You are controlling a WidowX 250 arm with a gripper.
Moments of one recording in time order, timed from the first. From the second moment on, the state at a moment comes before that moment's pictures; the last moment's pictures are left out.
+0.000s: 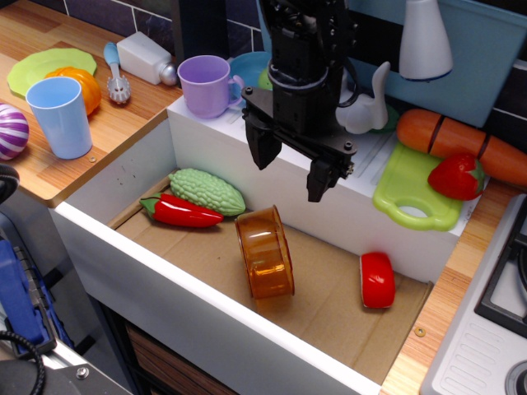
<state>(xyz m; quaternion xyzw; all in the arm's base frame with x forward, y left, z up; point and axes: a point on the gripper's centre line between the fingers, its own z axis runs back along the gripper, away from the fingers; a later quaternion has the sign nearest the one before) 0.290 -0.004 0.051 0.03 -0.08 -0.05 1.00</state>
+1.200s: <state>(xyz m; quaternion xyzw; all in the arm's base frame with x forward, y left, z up) 0.298 -0.033 0.012 0.17 -0.06 -0.02 0.98</state>
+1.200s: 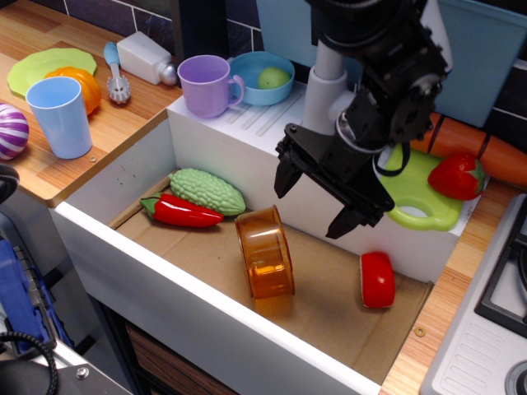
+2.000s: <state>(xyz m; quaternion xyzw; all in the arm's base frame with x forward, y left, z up) 0.280 -0.015 -0.014 0.19 -0.08 -0.03 0.98</state>
